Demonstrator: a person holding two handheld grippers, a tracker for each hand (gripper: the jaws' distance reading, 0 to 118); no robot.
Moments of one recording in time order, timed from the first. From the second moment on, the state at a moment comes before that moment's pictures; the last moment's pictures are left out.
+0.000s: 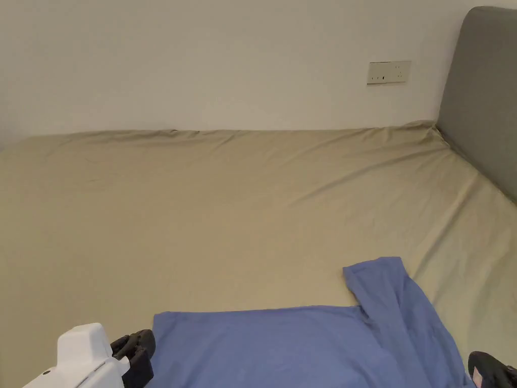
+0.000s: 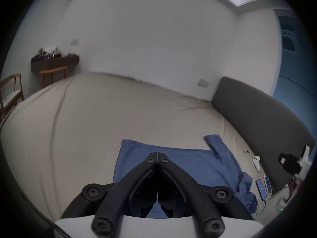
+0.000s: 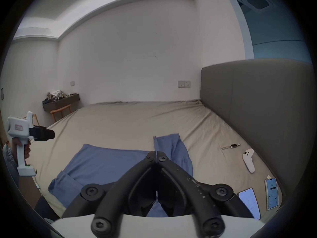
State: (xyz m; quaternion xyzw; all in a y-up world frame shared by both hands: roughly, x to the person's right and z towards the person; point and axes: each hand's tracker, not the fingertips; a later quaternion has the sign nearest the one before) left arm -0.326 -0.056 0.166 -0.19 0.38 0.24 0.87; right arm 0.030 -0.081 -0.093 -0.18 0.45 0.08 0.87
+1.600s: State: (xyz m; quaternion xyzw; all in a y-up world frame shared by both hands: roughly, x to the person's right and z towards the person) left arm -0.404 -0.077 0.141 -0.34 0.39 0.21 0.83; right arm -0.043 -0.101 -0.284 -0.42 0.39 0.15 0.81
